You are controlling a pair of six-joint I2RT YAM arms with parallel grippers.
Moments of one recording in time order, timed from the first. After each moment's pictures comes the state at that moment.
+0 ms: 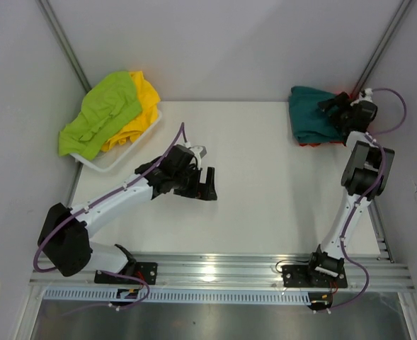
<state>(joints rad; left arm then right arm) -0.68 1.36 1.00 -0.54 0.19 -0.47 -0.32 2.27 1.70 0.28 -0.44 0.57</state>
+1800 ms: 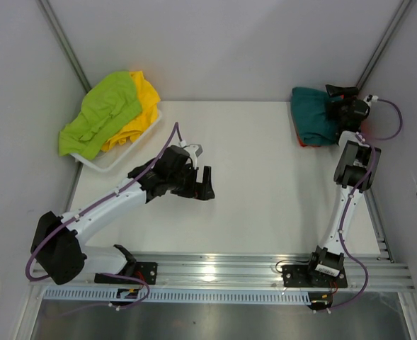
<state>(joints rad) -0.68 1.28 0.97 -0.53 0.17 -0.47 -0.33 2.60 1.97 0.62 -0.33 1.26</state>
